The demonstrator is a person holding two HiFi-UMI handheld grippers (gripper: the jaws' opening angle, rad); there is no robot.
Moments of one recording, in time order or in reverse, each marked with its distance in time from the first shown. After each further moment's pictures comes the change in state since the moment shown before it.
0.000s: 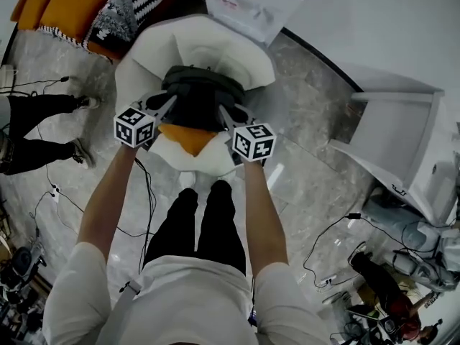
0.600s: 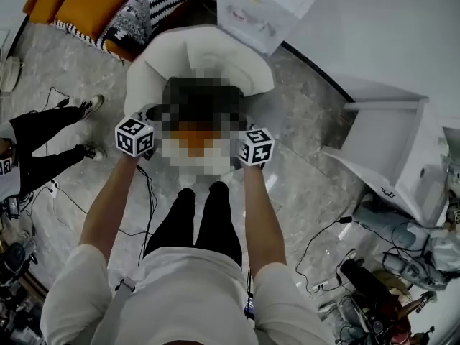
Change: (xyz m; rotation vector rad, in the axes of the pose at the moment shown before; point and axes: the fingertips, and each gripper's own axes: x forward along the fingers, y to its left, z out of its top) left arm -0.079 -0.028 0.016 -0.060 -0.049 0.035; right arm -0.031 0.067 0.031 -0.066 0.028 0.027
